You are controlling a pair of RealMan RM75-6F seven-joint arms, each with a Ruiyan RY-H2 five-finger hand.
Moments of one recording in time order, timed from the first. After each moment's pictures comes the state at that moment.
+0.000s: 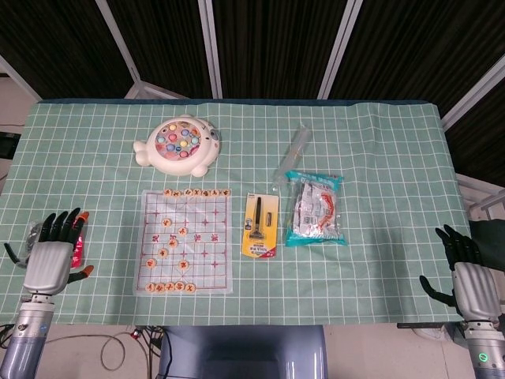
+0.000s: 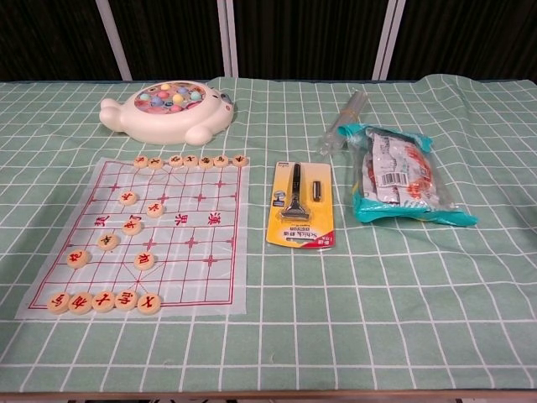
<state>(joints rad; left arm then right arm) -0.19 -1.31 -0.07 -1.63 1.40 1.40 0.39 0.06 -1.13 0.08 -1.64 -1.44 1.44 0.12</state>
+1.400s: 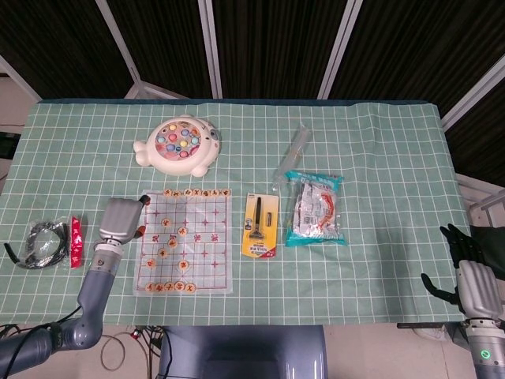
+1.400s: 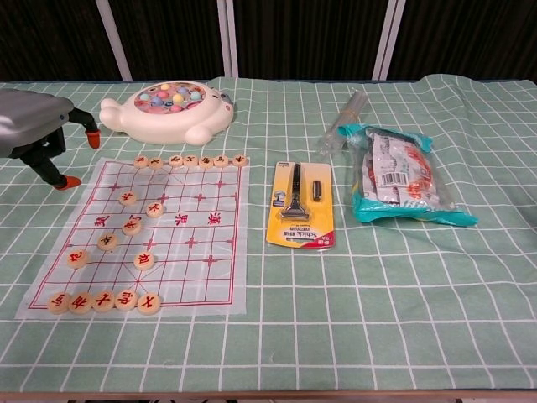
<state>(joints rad) -0.57 -1.54 -0.25 -1.50 0.97 1.09 0.78 0.07 -1.12 0.09 -1.66 -1.40 1.41 0.18</state>
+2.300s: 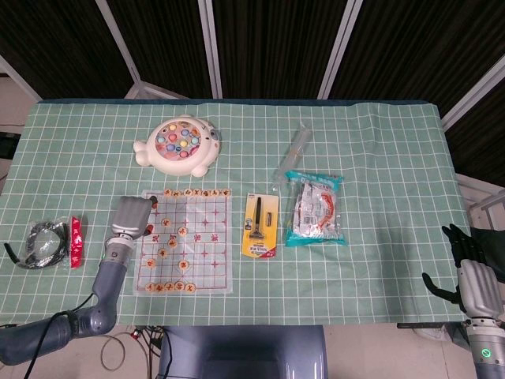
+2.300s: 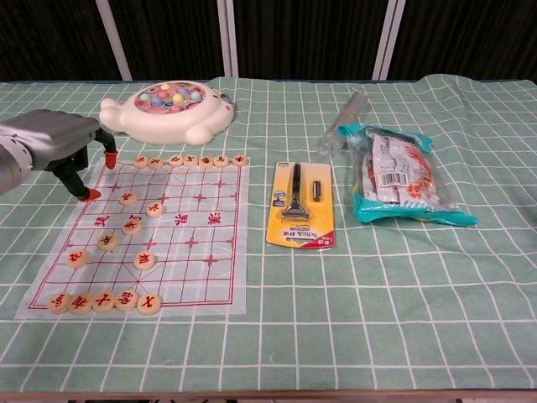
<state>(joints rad) -0.66 -1.64 -0.24 -1.35 0.86 1.02 0.78 0.07 -1.12 0.10 -1.67 -1.37 1.40 0.19</state>
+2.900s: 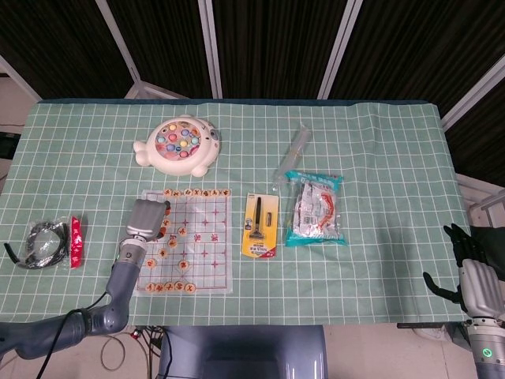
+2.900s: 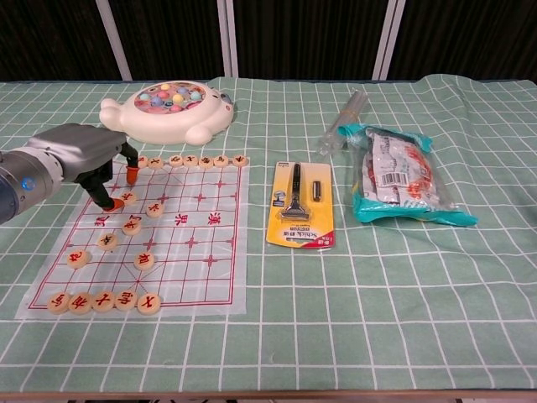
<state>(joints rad) -0.71 -1.70 -0.22 -1.31 0.82 1.01 0.79 0.07 -1.12 0.10 -1.67 -1.36 1.39 0.20</state>
